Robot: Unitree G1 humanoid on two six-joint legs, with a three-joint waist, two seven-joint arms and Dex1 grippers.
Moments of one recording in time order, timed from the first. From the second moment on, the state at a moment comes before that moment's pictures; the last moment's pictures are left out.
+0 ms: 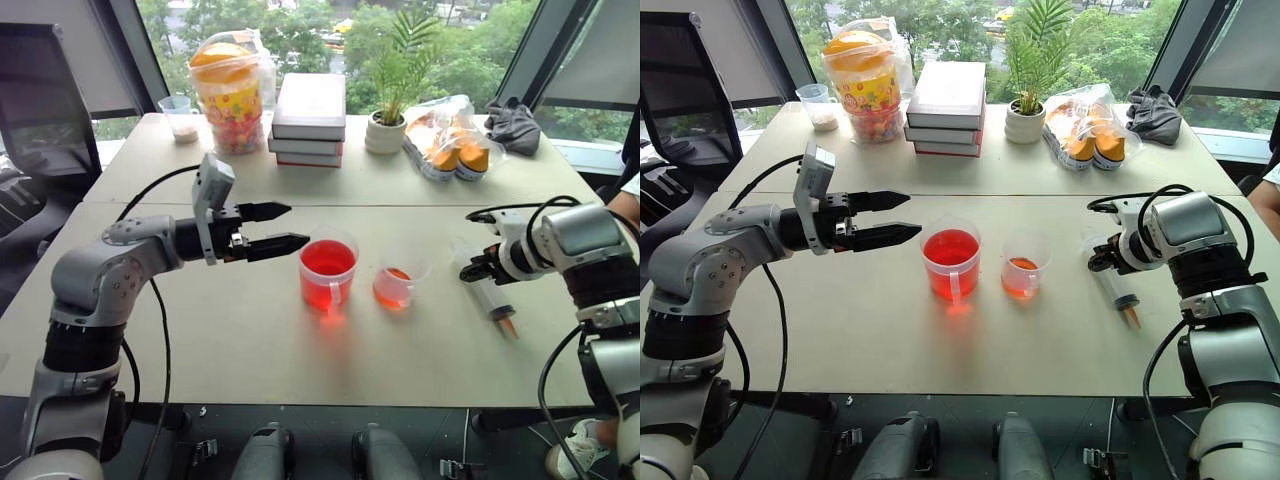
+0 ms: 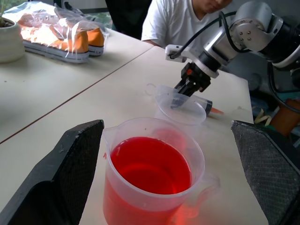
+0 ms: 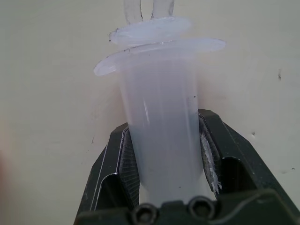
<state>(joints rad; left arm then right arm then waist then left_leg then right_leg) -0.63 0.65 0.07 -0.18 -0.78 0.84 -0.93 -0.93 -0.84 0.25 0.42 0.30 1.40 0.63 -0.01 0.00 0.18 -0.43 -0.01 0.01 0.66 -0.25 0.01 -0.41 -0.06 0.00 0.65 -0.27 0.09</state>
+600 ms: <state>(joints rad) -0.76 0.66 0.04 -0.04 -0.72 0.80 -1.03 -0.90 -0.41 -0.35 -0.37 0.69 0.93 0.58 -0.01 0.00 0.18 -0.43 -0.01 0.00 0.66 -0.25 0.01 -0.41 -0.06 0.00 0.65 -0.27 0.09</state>
